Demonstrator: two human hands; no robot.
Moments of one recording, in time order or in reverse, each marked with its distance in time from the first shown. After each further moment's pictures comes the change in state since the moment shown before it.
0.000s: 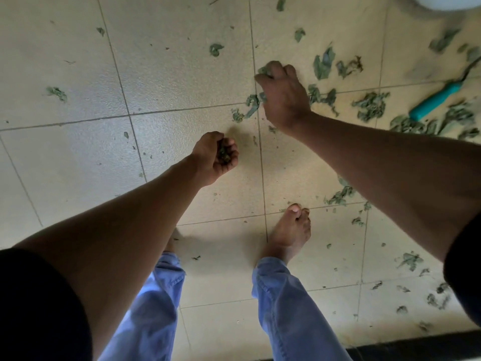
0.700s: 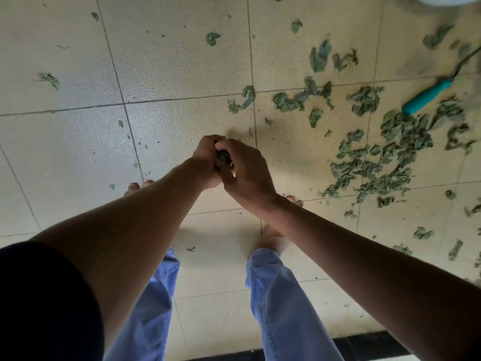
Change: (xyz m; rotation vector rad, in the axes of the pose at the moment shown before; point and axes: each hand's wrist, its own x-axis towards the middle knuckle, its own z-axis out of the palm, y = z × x) left_hand -0.009 -0.026 0.004 -0.037 0.053 -0.089; right_hand -0.142 -0.104 0.000 0.657 0.033 0.031
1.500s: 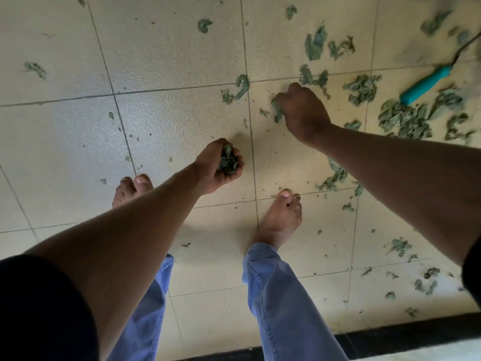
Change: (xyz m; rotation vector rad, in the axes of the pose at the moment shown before) left_hand 0.008 -0.033 -0.004 0.012 -0.198 -0.028; right_hand 0.077 0.126 -0.079 -0.725 -0.176 -0.058
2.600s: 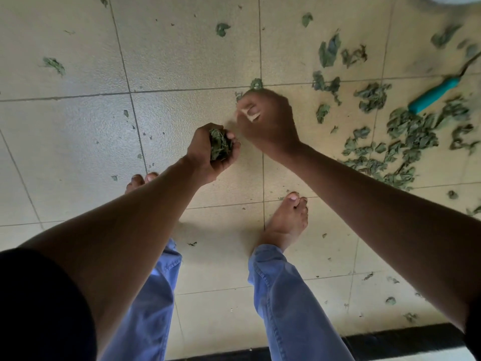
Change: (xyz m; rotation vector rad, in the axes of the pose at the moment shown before) left_hand -0.006 0.030 -0.023 -0.239 -0.003 0.167; right_hand -0.007 -0.112 -0.029 0.704 0.305 0.035
